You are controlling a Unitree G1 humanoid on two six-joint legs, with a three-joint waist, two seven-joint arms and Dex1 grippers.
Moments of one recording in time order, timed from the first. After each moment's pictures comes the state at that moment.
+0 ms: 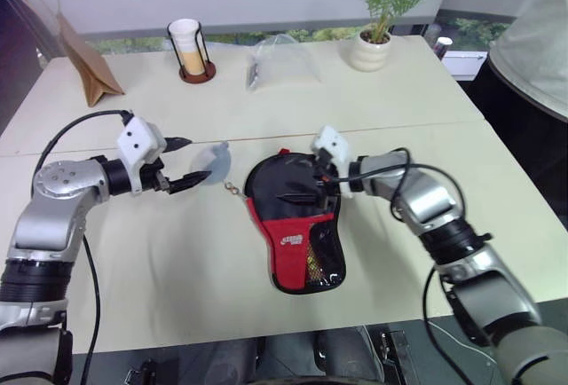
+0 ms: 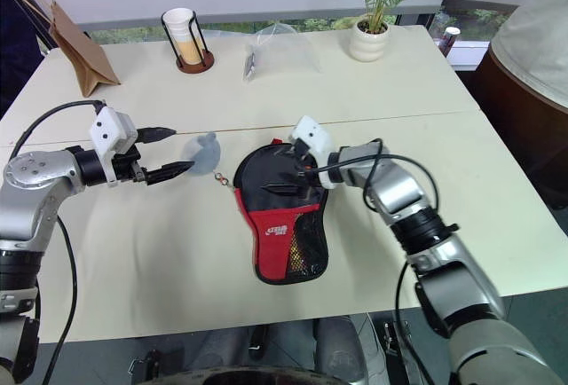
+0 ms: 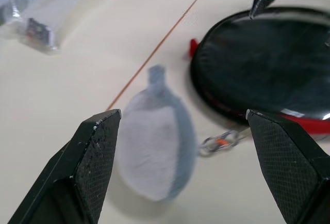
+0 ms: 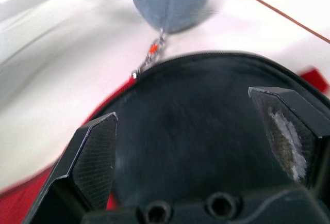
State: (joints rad) left arm -0.40 0.80 0.08 0.06 -0.31 0.25 -0.99; right arm -0.72 -0.45 0.40 0.19 0.26 0.43 0.91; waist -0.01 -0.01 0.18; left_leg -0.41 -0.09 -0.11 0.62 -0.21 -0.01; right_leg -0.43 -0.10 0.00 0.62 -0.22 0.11
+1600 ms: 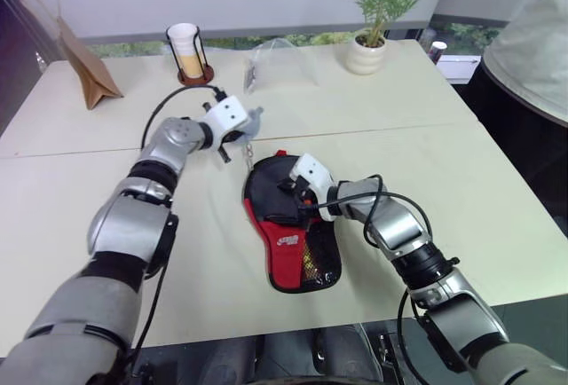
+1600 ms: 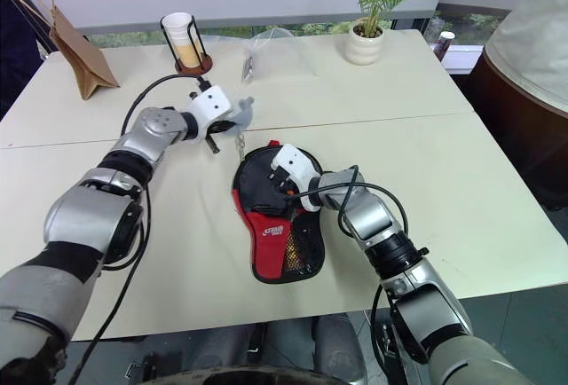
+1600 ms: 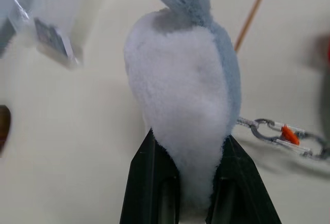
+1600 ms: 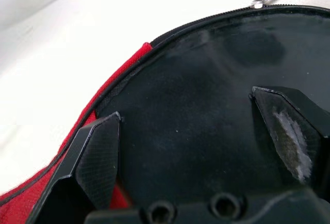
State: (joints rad) left arm -1.22 0.34 -0.23 1.35 0.26 -0.23 -0.60; right arm -0.57 -0.32 0.40 0.08 0.06 0.57 0.84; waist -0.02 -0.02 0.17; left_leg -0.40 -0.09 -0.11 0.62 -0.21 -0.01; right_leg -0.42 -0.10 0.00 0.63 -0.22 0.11
